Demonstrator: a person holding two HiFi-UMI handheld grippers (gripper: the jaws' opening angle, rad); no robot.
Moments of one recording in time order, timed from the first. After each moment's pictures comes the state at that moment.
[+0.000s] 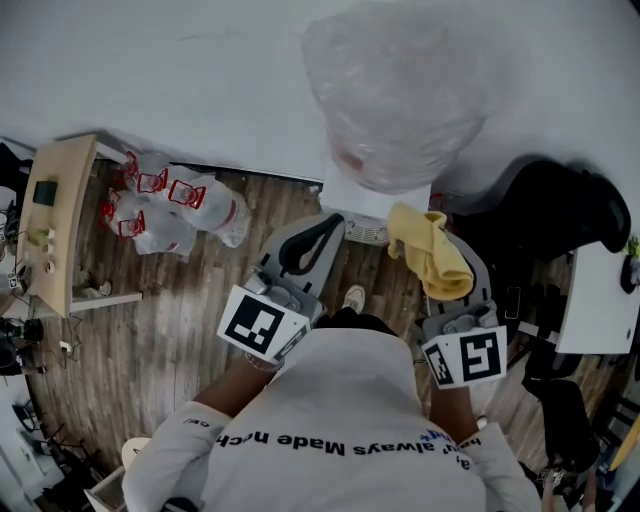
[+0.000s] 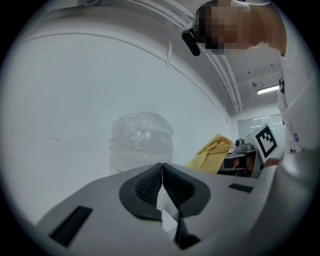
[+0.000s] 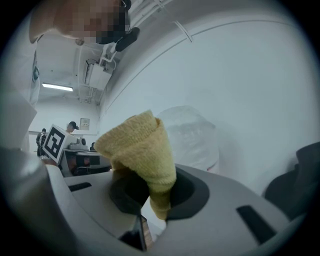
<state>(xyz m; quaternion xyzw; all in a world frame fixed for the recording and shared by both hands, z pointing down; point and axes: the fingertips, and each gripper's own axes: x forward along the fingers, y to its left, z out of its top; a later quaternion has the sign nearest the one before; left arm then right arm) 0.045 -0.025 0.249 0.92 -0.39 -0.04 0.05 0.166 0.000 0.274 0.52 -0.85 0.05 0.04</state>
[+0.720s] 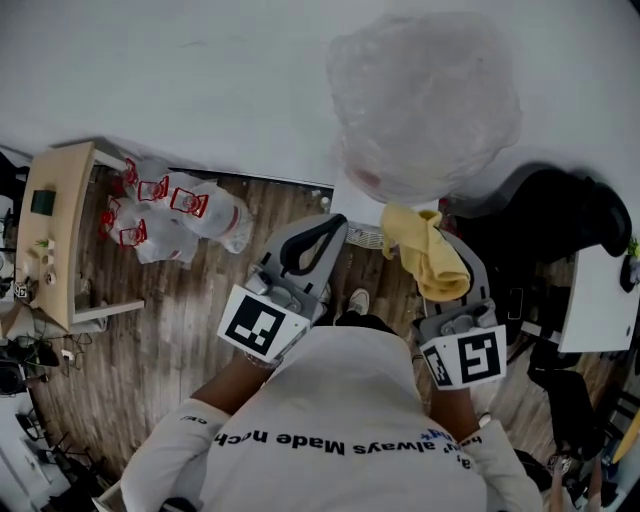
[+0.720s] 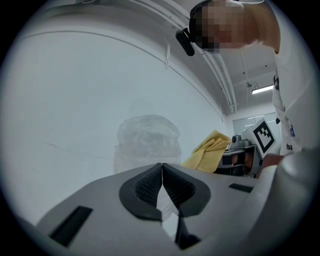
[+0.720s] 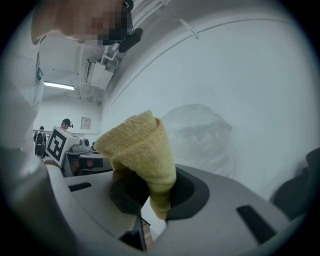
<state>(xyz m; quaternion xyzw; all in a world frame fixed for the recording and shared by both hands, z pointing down) 0.015 -0.055 0.239 0.93 -0.37 -0.04 0.04 0.121 -0.029 0.261 0.51 -0.86 0.05 0.05</state>
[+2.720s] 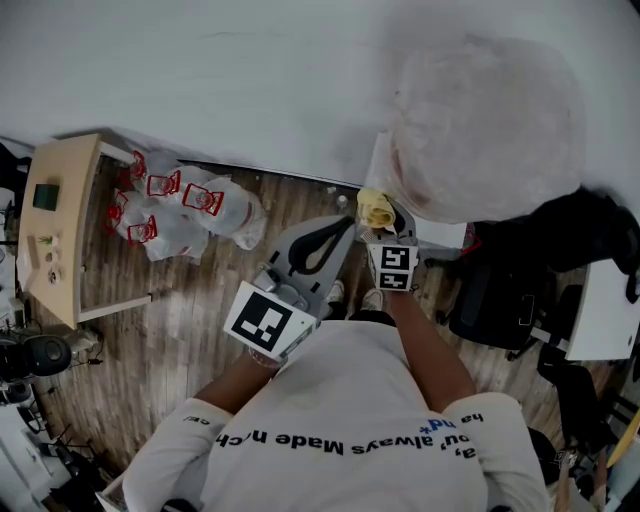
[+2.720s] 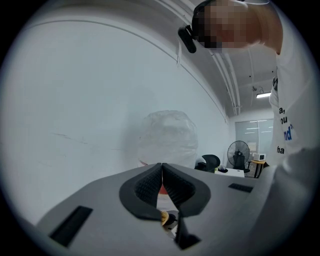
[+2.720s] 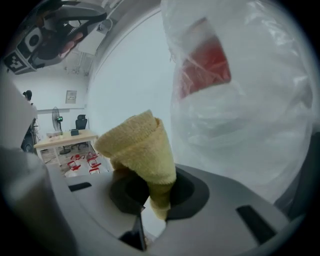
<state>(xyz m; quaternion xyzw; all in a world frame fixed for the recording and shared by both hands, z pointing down) -0.053 -0.097 0.263 0.93 -0.37 -0.03 0.07 0.021 -0.173 0.527 0.57 -0.80 0.09 0.17</state>
